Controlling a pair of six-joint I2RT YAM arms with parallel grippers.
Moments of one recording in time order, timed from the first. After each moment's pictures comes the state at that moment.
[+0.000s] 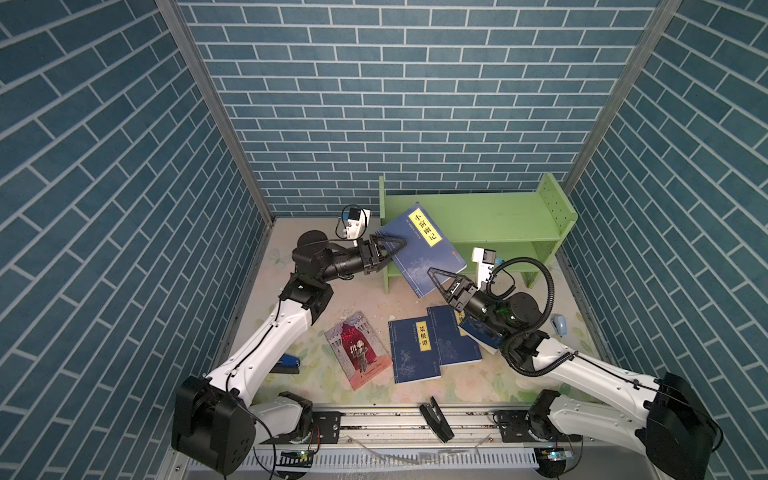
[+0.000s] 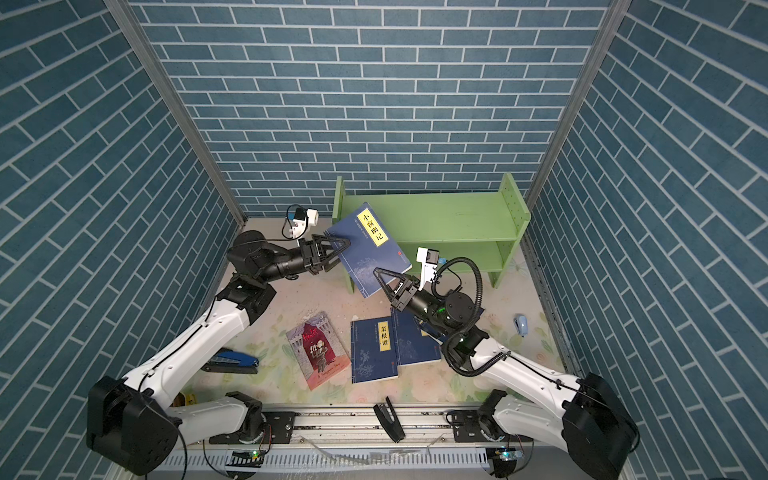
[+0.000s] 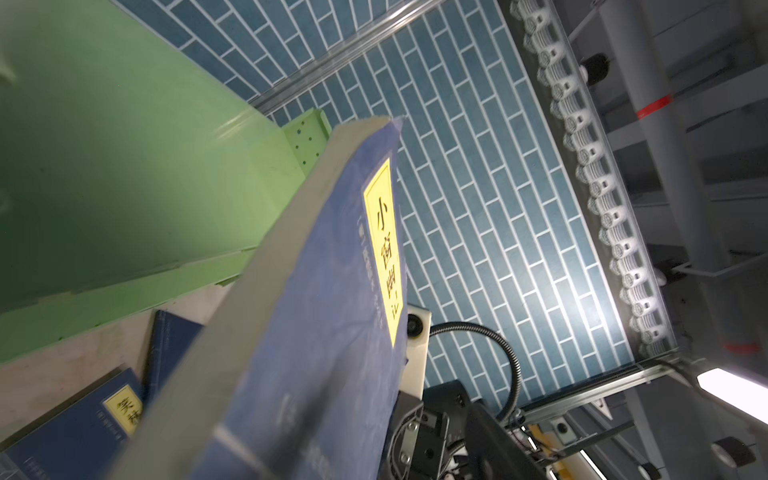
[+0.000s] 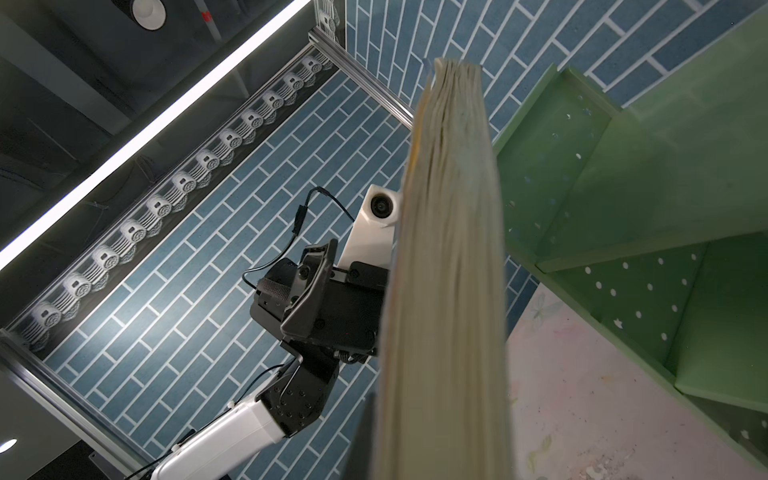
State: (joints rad) left arm -0.37 1.21 0.98 0.30 0.92 -1.12; right arm 0.84 1.05 0.57 0.76 -0.24 0.97
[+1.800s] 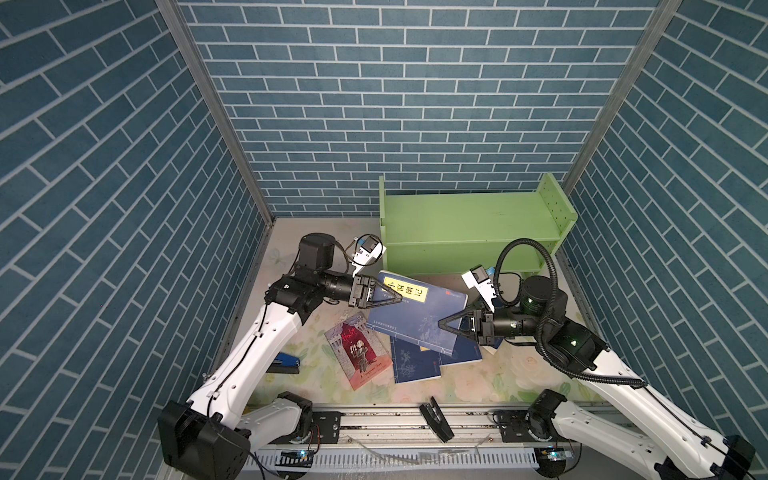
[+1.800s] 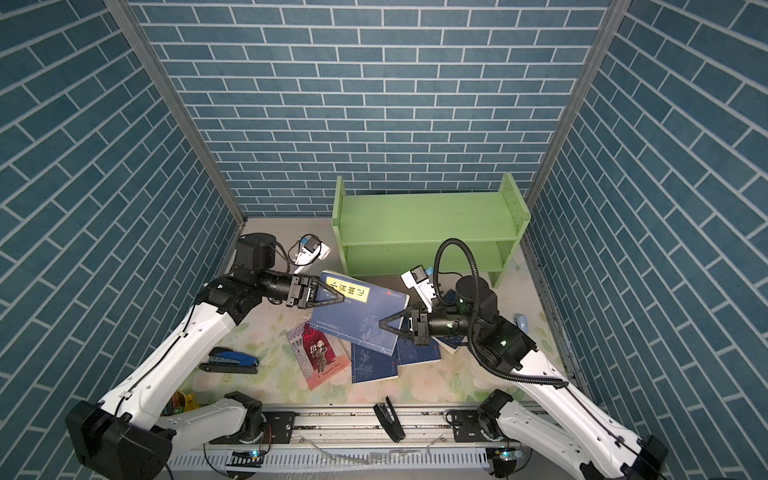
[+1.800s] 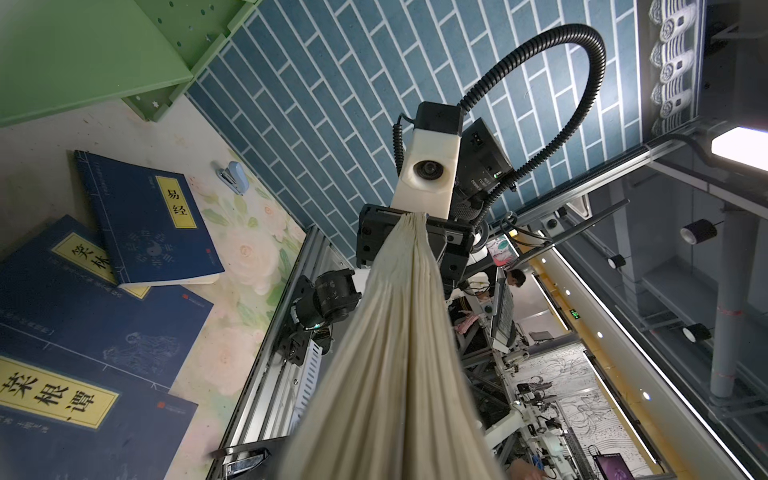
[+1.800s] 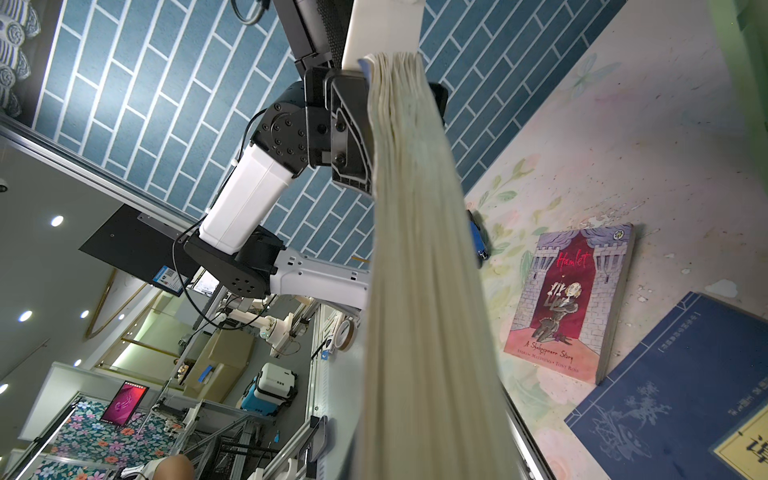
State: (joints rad) left arm -0.36 1.15 1.09 -0.46 1.35 -0.48; right arm 0.74 0.83 0.83 -0.21 -0.84 0.70
